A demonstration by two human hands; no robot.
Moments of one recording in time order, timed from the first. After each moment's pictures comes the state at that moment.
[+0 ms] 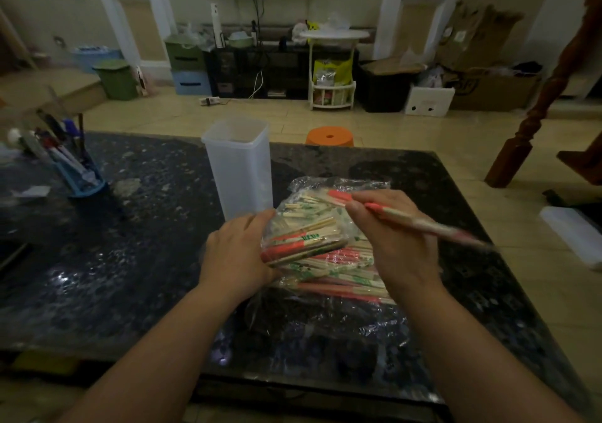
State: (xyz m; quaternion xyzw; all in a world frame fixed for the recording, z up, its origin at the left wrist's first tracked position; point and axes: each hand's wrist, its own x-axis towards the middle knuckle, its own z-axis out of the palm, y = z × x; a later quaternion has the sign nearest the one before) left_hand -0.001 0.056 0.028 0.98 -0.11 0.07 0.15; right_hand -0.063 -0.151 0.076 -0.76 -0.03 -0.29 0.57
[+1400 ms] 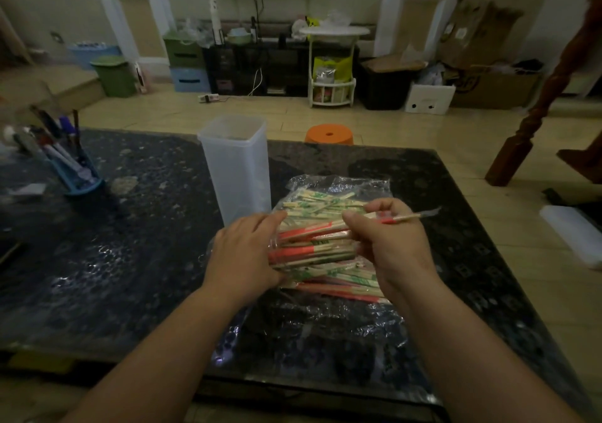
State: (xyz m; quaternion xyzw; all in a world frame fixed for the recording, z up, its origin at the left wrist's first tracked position) left_hand 0.000 0.049 0.018 0.97 -0.17 0.11 0.14; right_hand -0.054 -0.151 0.074 -0.61 0.14 -0.12 0.77
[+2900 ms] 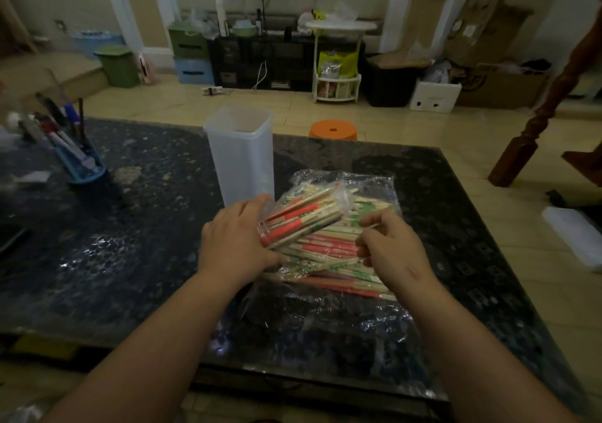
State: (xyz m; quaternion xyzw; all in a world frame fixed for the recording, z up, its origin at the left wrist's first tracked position) left_hand 0.000 0.054 0.034 0.98 -0.07 0.08 0.18; right_hand -0.052 -0.164 0.050 -0.84 0.14 -0.07 0.52
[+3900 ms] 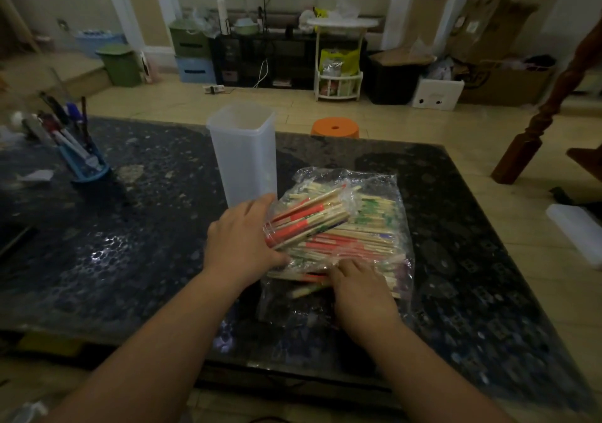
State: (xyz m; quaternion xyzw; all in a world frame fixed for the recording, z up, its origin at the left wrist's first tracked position) left_hand -0.002 0.053 0.033 0.98 -0.08 0.06 0.17; right_hand -0.058 -0.139 -0.035 -1.00 -0.06 0.03 0.03
